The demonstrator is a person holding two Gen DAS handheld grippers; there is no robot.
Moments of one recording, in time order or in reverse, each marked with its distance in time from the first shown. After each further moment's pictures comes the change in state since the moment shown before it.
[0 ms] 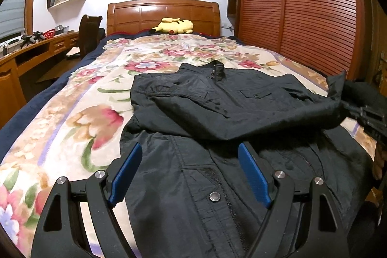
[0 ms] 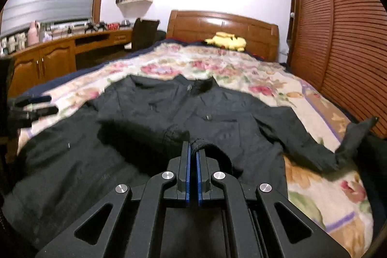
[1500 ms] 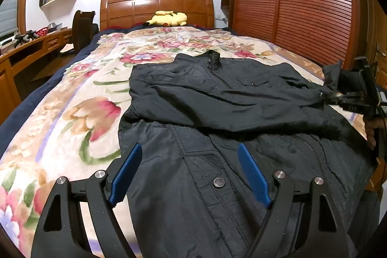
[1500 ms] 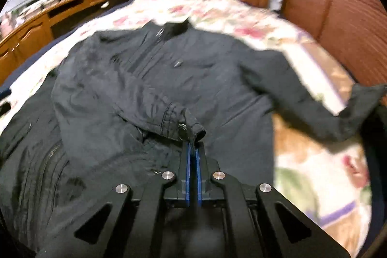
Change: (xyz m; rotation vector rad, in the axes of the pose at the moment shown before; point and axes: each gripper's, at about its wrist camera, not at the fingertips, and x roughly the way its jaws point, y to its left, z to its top) left arm 0.002 0.000 -0.008 0.026 0.049 -0.022; right arm 0.094 -0.010 0.031 0.083 0.306 -0.061
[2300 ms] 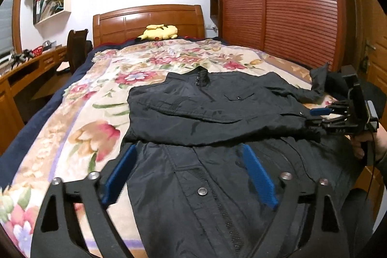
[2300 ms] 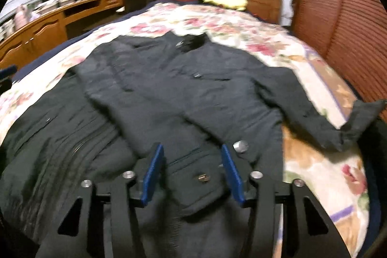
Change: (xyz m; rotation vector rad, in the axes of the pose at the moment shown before) left arm -0.041 -0.023 0.026 0.080 -0.053 -0.020; right arm -0.030 0.027 -0.022 -0.082 -0.049 0.080
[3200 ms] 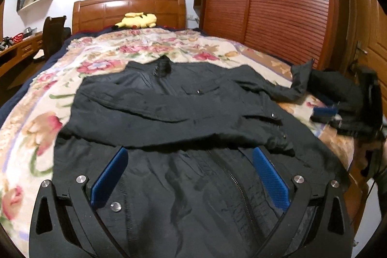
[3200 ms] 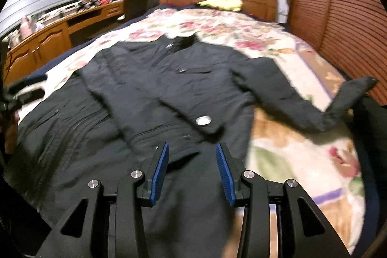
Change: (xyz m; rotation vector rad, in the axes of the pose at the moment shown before) left arm 0.063 -0.079 0.002 -0.051 0.059 -0.120; right arm -0.056 -0.067 -0.044 0.059 -0.045 0.004
